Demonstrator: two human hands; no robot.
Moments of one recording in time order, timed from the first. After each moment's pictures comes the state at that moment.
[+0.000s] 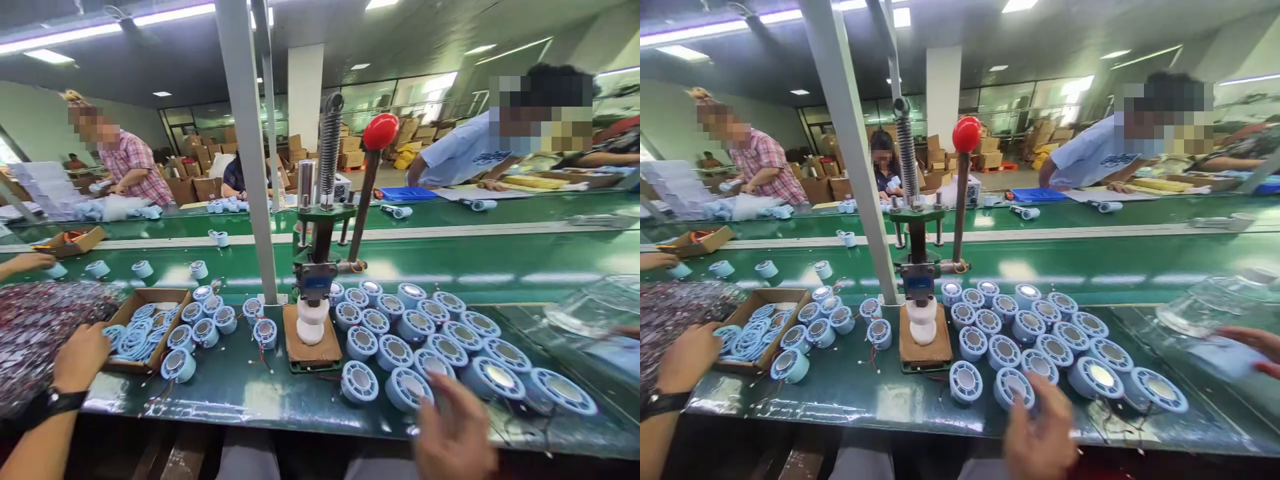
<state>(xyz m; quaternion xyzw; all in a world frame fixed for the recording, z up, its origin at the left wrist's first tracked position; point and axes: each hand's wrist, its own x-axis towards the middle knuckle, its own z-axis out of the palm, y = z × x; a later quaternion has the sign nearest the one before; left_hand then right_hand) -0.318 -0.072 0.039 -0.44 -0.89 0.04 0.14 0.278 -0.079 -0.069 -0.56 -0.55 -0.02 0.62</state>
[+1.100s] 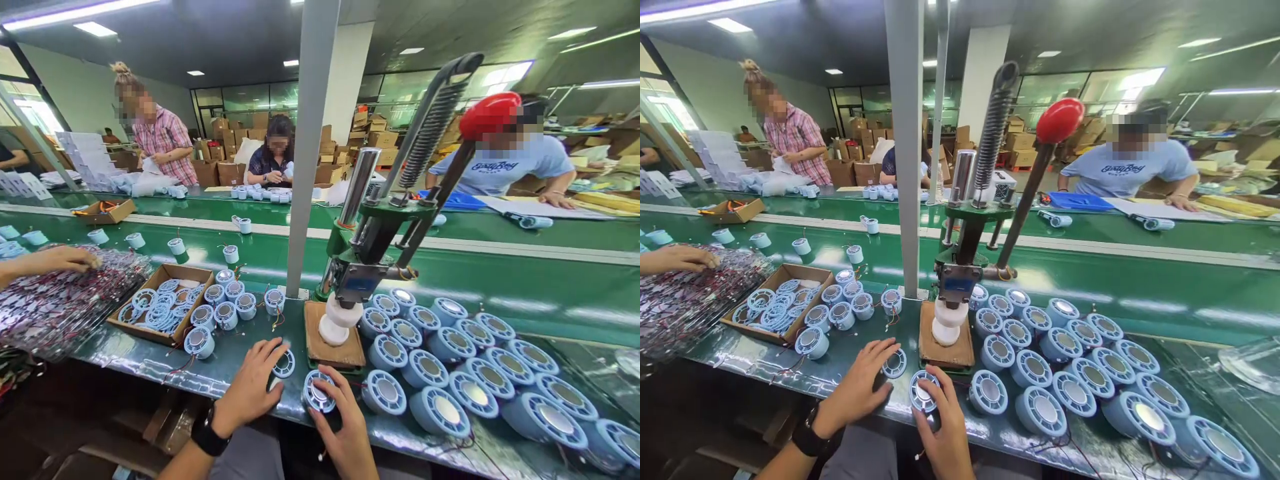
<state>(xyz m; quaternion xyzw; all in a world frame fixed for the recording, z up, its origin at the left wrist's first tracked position) -0.057 -0.088 -0.042 -0.74 -0.60 -0.22 -0.19 0.165 -0.086 -0.091 -0.39 -0.76 0.21 0.48</state>
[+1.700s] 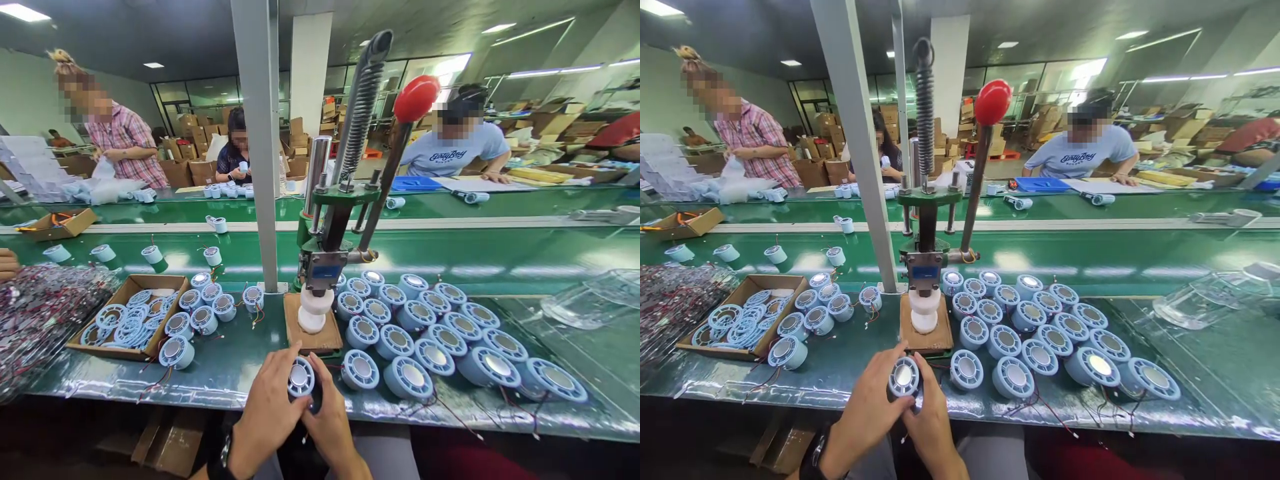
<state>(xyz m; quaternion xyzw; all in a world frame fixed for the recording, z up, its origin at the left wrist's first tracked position) 0.020 -0.095 -0.024 -0.70 -0.60 -0.28 -0.25 0.151 -0.089 -0.113 -0.45 -0.71 0.15 0.53</state>
